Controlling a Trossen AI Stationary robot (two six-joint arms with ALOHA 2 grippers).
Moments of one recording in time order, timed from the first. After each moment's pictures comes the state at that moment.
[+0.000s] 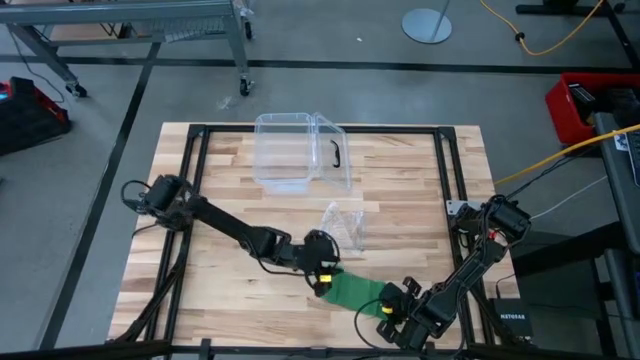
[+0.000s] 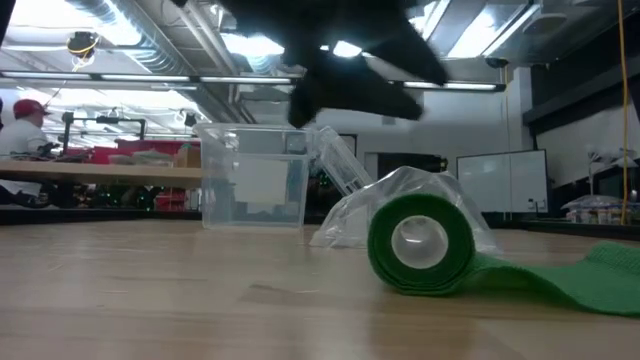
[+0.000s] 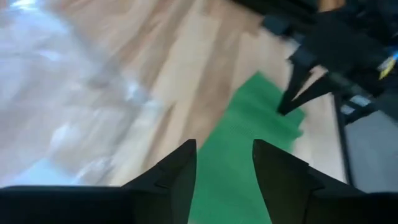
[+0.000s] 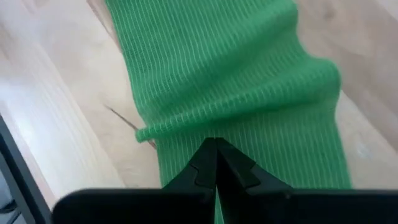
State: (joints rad) left arm -0.36 1.87 1.23 0.04 -0.29 -0.63; right arm 0.94 1.89 1.12 -0.58 0.39 1.56
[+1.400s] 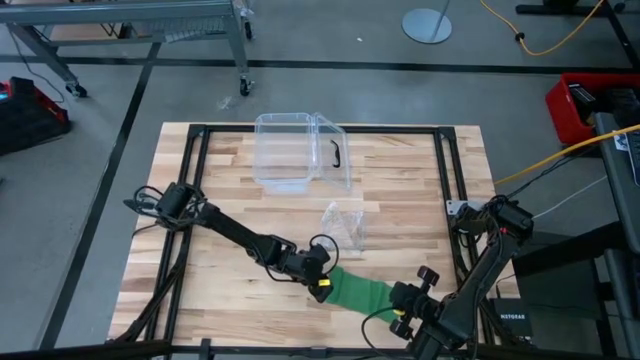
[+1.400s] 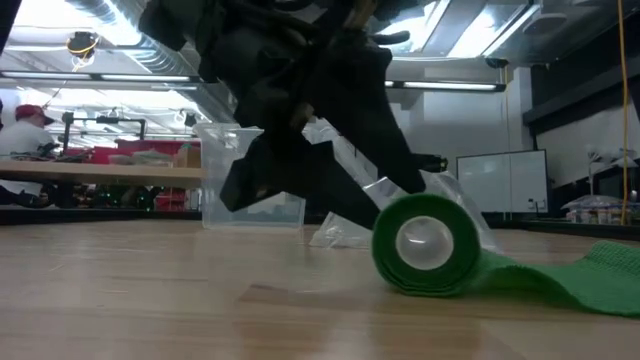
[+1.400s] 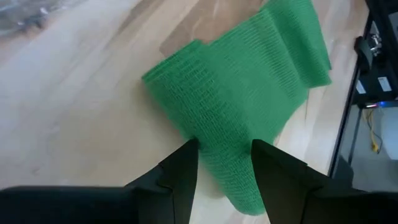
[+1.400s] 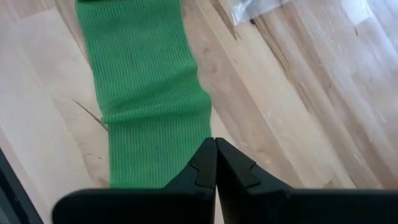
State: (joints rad) left arm -0.37 2.01 1.22 0.02 -0.09 -1.09; right arm 0.98 1.88 1.48 -1.28 0.44 1.50
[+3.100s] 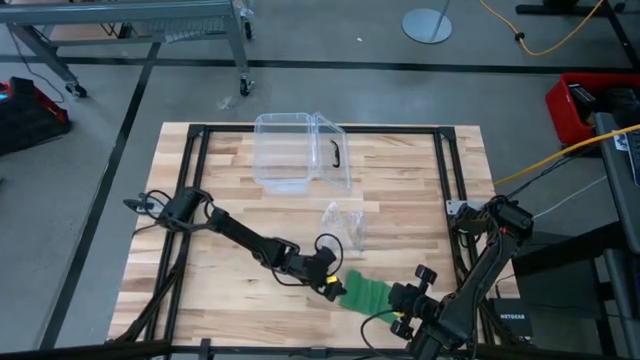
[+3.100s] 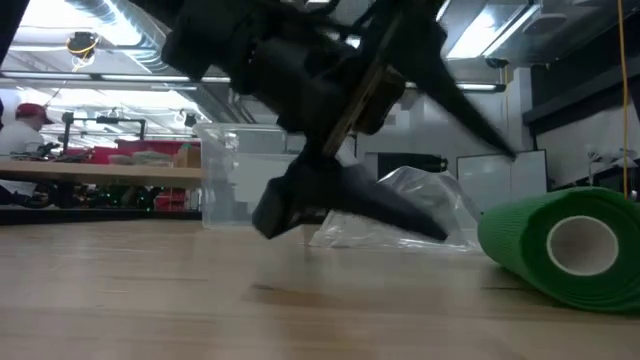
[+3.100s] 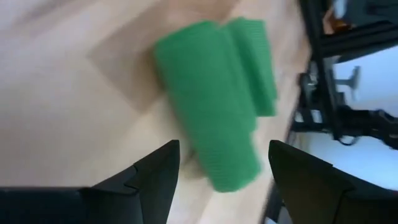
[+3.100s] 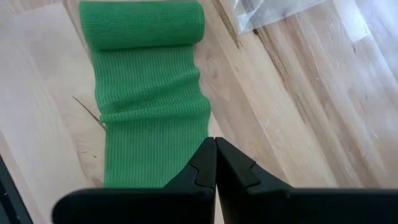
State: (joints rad) left arm -0.37 2.10 1.25 0.27 -0.06 -1.26; right arm 0.97 1.88 1.48 -1.28 0.46 1.43
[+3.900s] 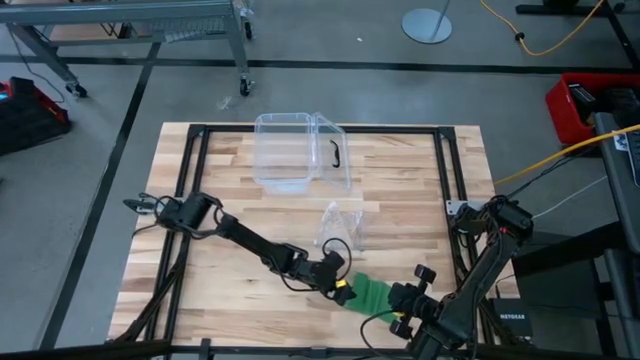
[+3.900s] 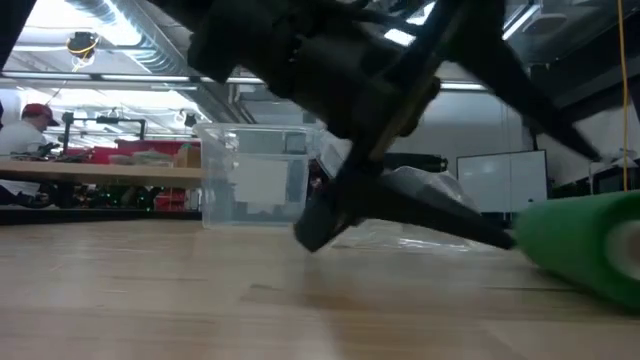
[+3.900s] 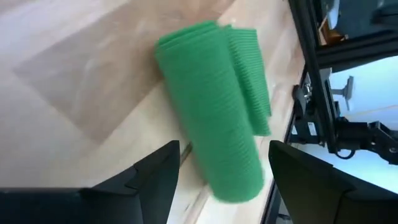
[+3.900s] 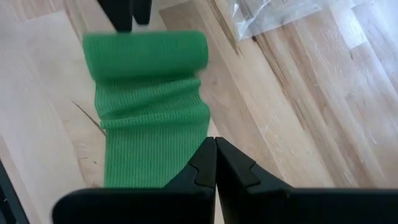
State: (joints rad) left arm -0.38 2.20 1.37 0.27 -0.09 -1.27; right arm 0.97 1.88 1.48 -1.28 0.48 1.43
